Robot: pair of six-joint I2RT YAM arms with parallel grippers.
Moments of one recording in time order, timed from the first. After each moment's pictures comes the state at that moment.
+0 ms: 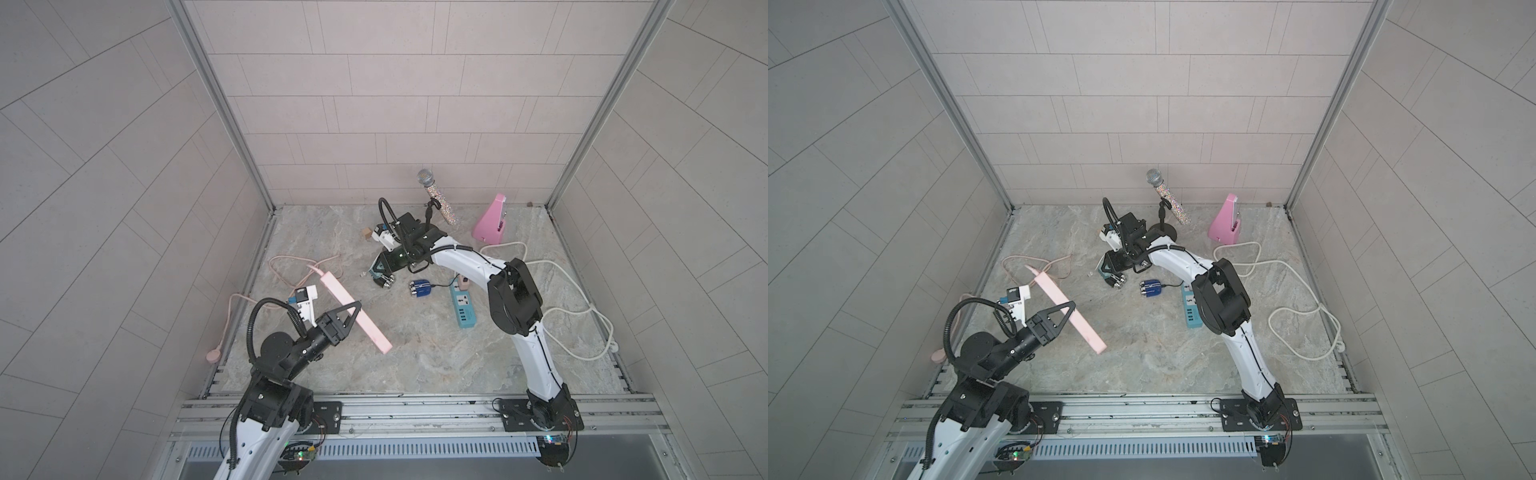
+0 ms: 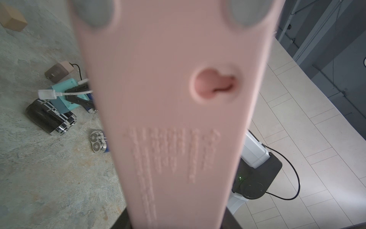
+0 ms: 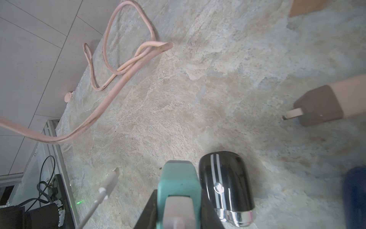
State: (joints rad) left arm -0.32 0.14 0.24 -0.06 0.46 -1.07; right arm 0.63 2.23 1.91 -0.60 -0.44 0.21
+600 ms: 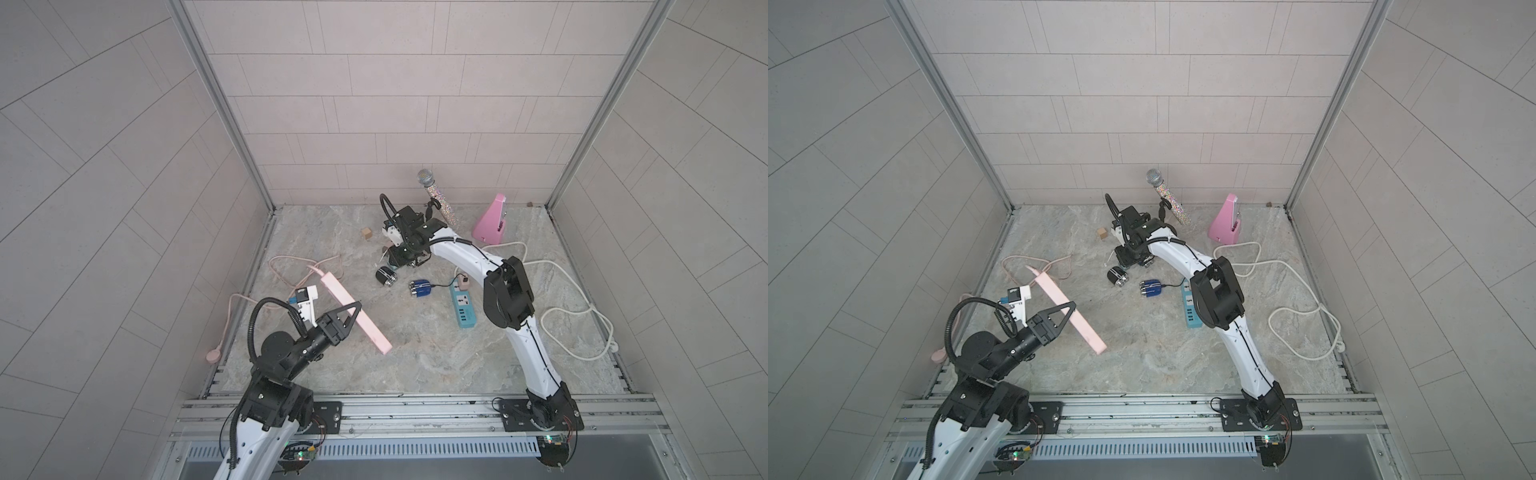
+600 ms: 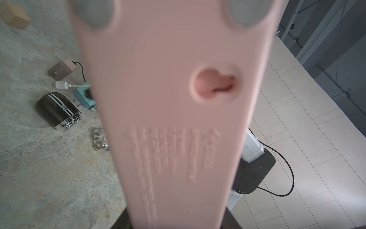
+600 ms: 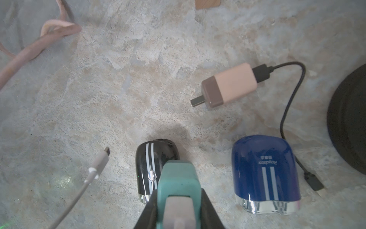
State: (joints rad) left arm -0.32 0.15 0.24 -0.06 0.46 -1.07; right arm 0.61 2.32 2.12 -0.86 -0.17 0.09
